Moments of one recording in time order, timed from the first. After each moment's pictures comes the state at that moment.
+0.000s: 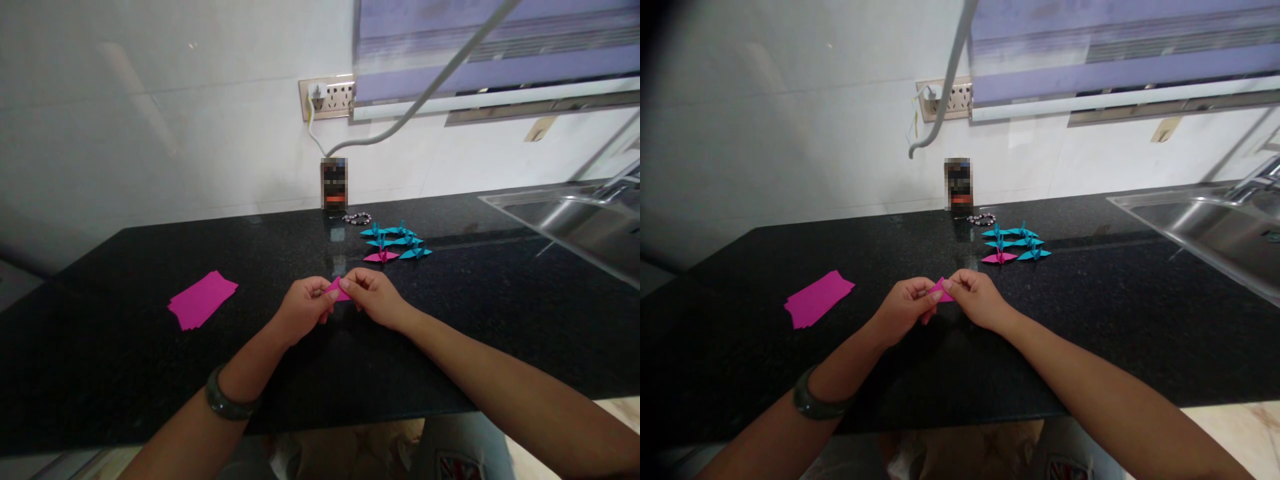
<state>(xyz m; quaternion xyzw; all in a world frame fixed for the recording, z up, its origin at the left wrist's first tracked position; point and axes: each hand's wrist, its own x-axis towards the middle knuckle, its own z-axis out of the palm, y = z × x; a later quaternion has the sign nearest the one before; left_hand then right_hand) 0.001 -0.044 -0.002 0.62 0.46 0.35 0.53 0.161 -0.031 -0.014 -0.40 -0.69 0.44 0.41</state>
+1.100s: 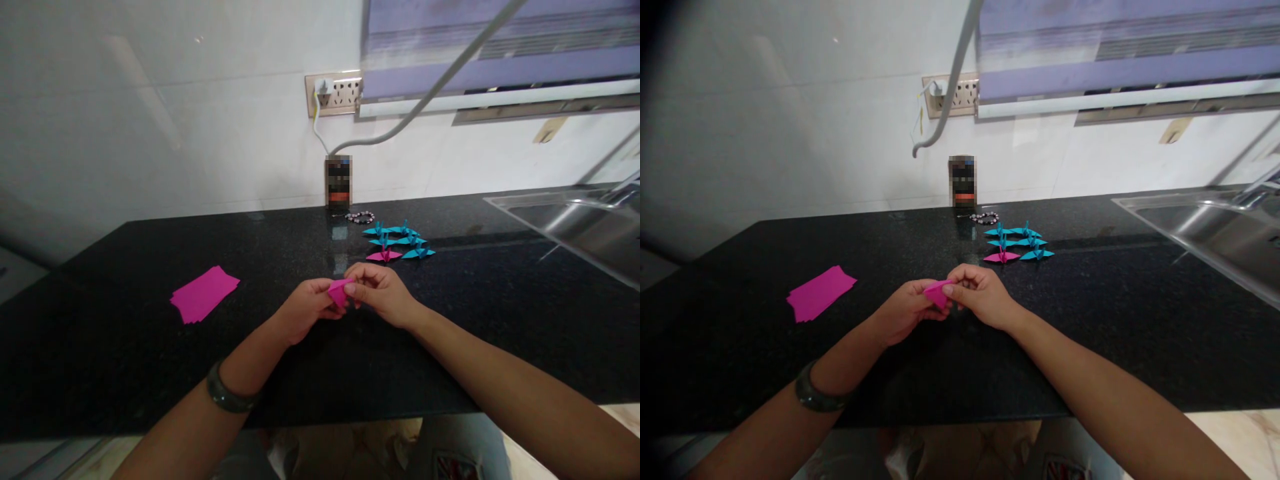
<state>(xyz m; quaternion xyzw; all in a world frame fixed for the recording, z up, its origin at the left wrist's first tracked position) 0.001 -0.043 -0.007 0.49 0.40 0.34 0.69 0.167 -0.033 -0.010 -0.29 -0.62 0.58 0.45</state>
